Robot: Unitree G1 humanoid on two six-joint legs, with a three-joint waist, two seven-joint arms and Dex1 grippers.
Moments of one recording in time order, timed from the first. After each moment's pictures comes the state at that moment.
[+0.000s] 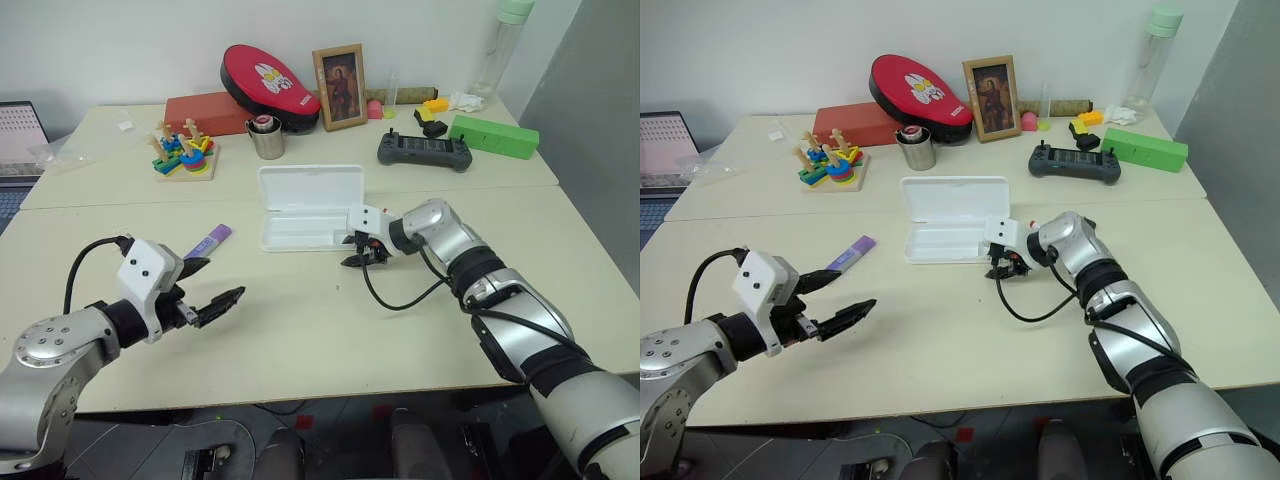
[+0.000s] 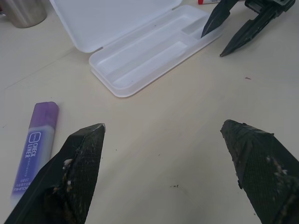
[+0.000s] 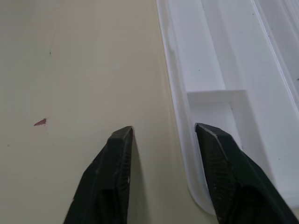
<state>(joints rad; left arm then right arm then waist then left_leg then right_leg) 0.07 0.80 0.37 -0.50 -0.52 0.64 -0.71 -1.16 -0.23 0.38 1.08 -0.20 -0.06 1.12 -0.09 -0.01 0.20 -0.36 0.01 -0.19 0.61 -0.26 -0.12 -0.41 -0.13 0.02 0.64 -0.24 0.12</state>
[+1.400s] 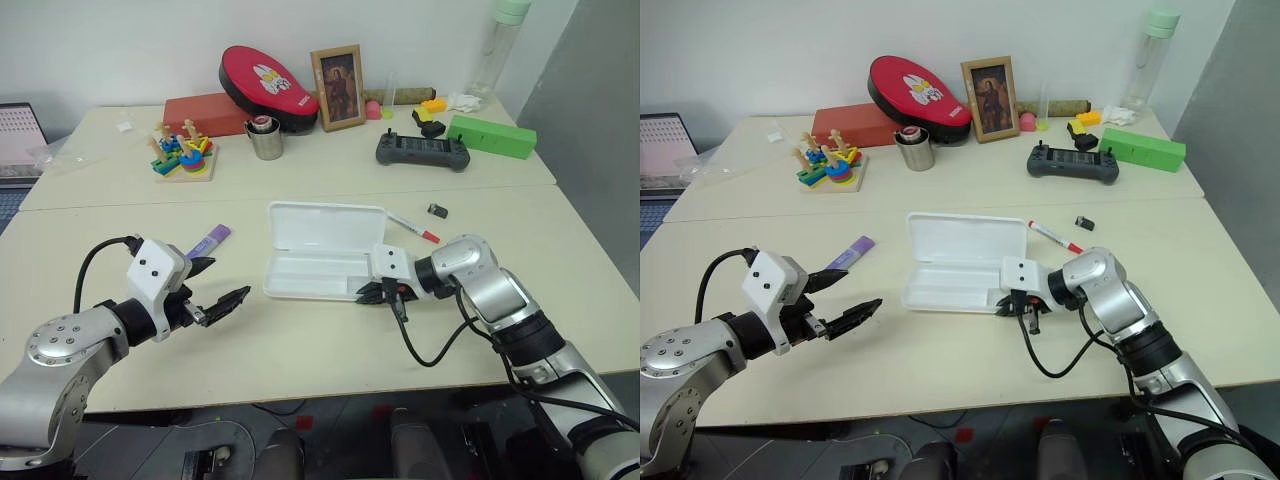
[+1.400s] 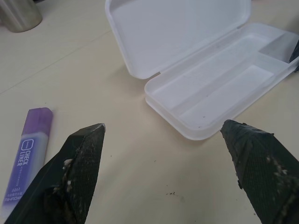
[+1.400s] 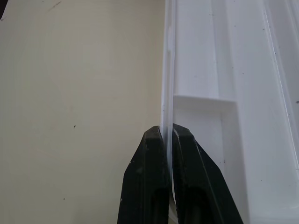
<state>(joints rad) 0.06 0.79 0.34 -0.50 -0.50 0.63 -0.70 -0.68 -0.46 0.39 0.08 -0.10 0.38 1.29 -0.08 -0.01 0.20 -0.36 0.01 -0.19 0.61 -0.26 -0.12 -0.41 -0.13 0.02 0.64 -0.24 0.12</state>
